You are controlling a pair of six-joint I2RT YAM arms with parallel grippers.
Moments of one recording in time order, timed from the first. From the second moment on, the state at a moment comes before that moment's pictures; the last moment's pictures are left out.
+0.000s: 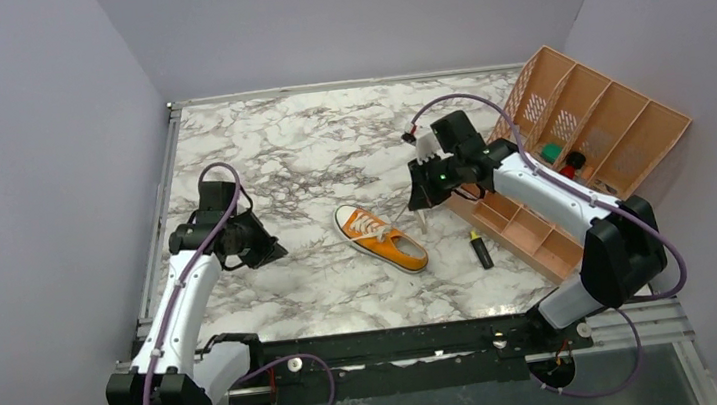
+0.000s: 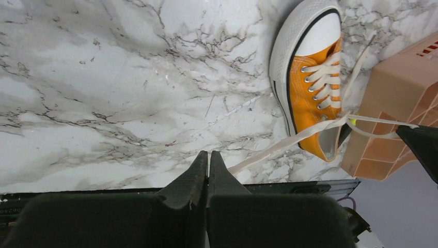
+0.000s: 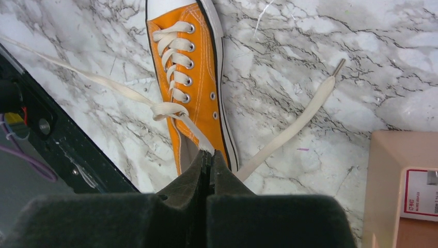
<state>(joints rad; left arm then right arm) -0.11 1.03 0.81 -0.89 0.29 -0.74 0.50 1.50 1.14 -0.56 -0.41 0.09</state>
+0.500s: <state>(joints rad) -0.16 1.32 0.89 -0.57 0.56 -0.78 0.50 1.57 1.17 -0.63 -0.85 0.22</state>
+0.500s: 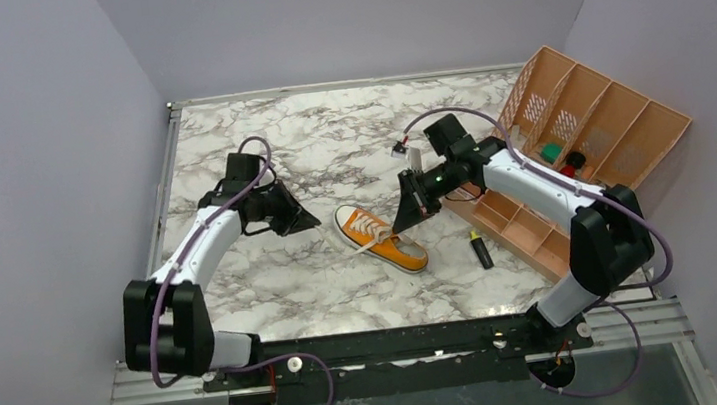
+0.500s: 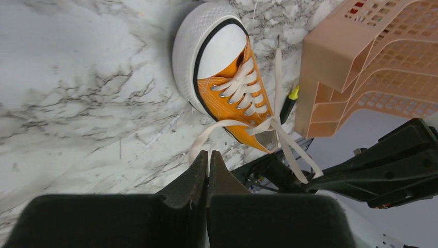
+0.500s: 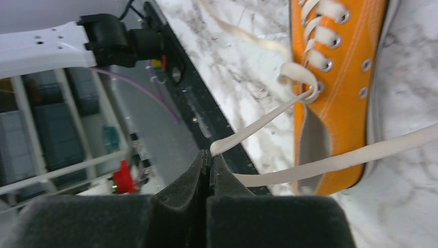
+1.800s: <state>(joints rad) -0.36 1.45 0.98 -0.49 0.53 -0.71 0.55 1.53 1.04 -0.33 -1.17 0.96</state>
